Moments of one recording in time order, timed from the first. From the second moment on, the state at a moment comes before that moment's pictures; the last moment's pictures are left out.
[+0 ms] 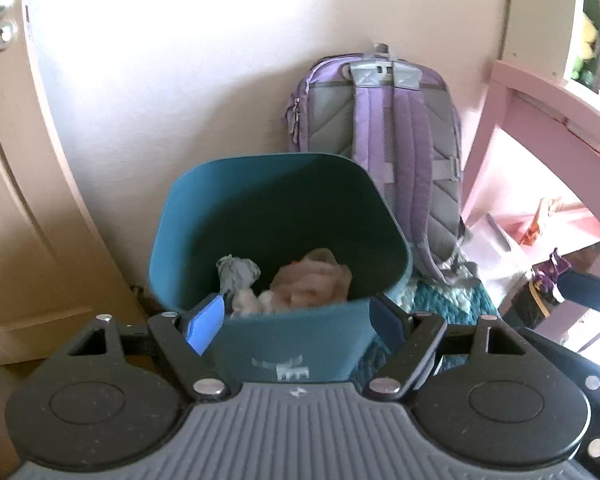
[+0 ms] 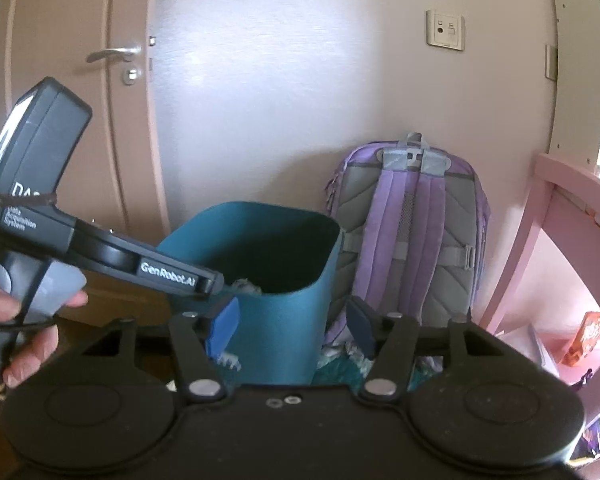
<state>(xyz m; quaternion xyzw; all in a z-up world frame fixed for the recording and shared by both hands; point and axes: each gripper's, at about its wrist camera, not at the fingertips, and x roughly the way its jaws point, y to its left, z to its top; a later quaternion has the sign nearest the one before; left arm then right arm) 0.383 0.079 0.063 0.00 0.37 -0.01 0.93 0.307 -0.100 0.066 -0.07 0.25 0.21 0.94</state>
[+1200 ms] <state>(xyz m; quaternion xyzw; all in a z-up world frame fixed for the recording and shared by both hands) 0.324 0.105 -0.282 0.09 0.50 -0.08 0.86 0.256 -0.131 -0.409 -0.09 0.62 0.17 0.76</state>
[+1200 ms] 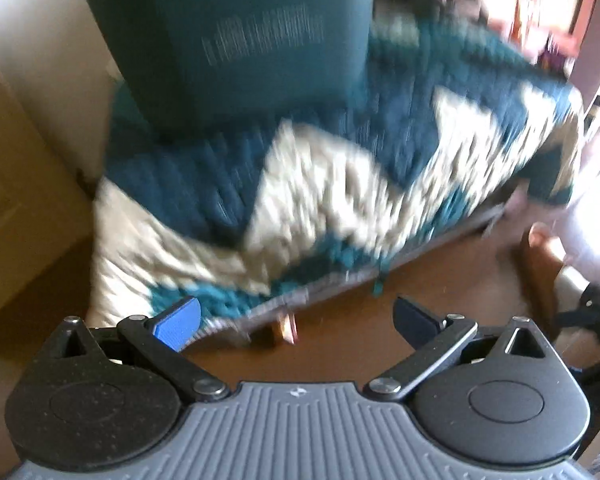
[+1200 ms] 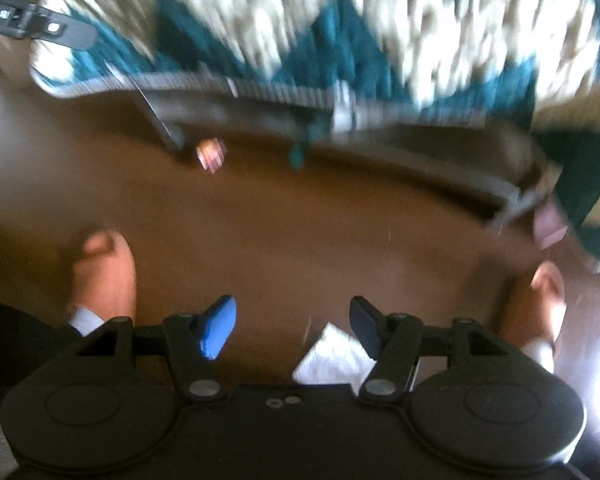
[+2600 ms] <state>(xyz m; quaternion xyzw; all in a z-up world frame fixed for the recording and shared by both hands) 0.406 0.103 -0.613 0.10 0.59 0.01 0.80 0.220 -0.125 -0.626 -0.22 0.68 0.21 0.67</state>
